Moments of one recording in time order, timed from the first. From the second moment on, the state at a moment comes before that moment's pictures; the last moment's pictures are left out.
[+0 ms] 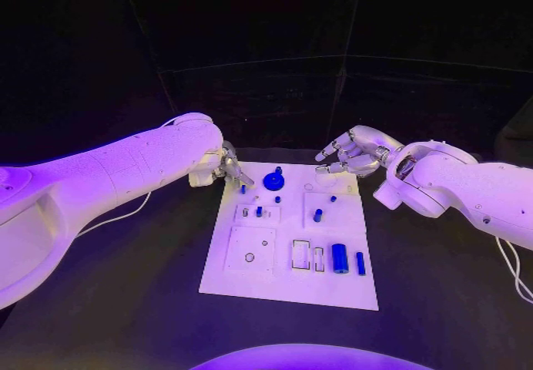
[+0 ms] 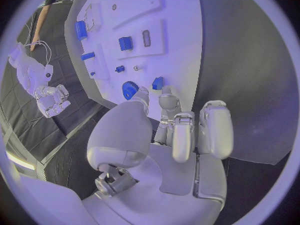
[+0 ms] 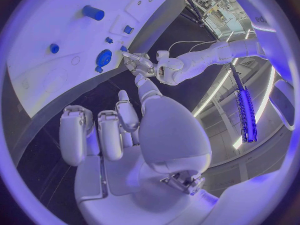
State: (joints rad) left arm 1.33 -0.45 -0.06 0.89 -1.01 0.33 -0.55; left_hand 1.13 -0.01 -0.04 0.23 0.05 0.88 0.06 0.66 0.45 1.22 -0.01 1.04 0.87 1.47 -0.08 1.57 1.31 0.05 1.46 0.03 1.37 1.30; right arm 1.28 -0.78 -0.02 1.45 -0.93 -0.21 0.03; right_hand 1.34 -0.03 -0.01 0.05 0.29 0.94 0.15 0.11 0.07 1.34 0.07 1.23 1.26 1.46 0.00 1.48 1.31 0.04 1.46 0.10 1.46 1.31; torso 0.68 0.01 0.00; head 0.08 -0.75
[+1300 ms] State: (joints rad) left arm 1.32 -0.44 -0.06 0.87 -1.01 0.34 -0.55; left_hand 1.20 0.02 -0.03 0.20 0.05 0.88 0.06 0.66 0.44 1.21 -0.01 1.05 0.86 1.47 -0.08 1.57 1.31 0.05 1.46 0.03 1.37 1.30; right arm 1.28 -0.78 -0.02 1.44 -0.93 -0.20 0.03; right_hand 1.33 -0.03 -0.01 0.05 0.29 0.94 0.15 0.11 0.07 1.34 0.07 1.23 1.26 1.46 0.00 1.48 1.31 0.04 1.46 0.10 1.46 1.31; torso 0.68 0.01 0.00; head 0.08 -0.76
